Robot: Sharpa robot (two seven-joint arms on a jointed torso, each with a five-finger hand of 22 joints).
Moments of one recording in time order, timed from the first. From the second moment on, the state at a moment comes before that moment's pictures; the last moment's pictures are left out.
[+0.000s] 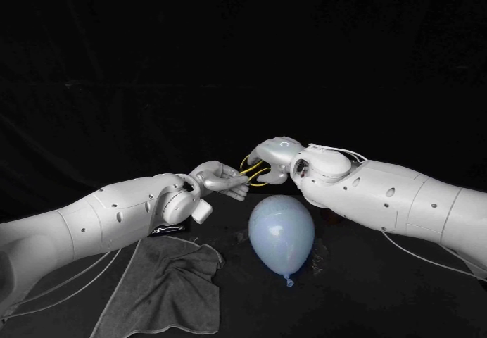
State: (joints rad) left arm 1.24 -0.63 -0.05 1.14 -0.35 -0.05 0.12; left_hand 1.57 0.00 0.43 0.28 0.05 0.95 0.17 0.33 0.28 1.17 0.13 0.06 0.06 1.02 0.11 0.16 0.27 0.18 0.95 0.25 0.18 0.07; right arm 1.40 -0.35 -0.15 1.07 -1.67 -0.28 -0.01; right_hand 1.37 -0.15 0.39 -0.06 0.11 0.84 0.16 0.09 0.27 0.92 0.10 0.09 0.08 1.46 0.03 1.39 1.11 0.12 1.24 0.12 1.12 1.07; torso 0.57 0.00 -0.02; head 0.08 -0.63
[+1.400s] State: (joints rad) left arm 1.30 -0.67 -0.06 1.27 -0.37 -0.05 0.00; left_hand 1.56 -0.01 0.44 0.29 0.05 0.93 0.18 0.33 0.28 1.17 0.14 0.06 0.06 1.02 0.12 0.15 0.27 0.17 0.95 0.25 0.18 0.07; right arm 1.39 -0.30 -0.17 1.00 -1.78 -0.16 -0.02; right_hand 1.29 -0.05 0.64 0.01 0.05 1.04 0.13 0.19 0.34 1.20 0.13 0.16 0.11 1.47 -0.03 1.42 1.16 0.10 1.36 0.08 1.28 1.28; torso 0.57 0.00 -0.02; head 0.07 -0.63
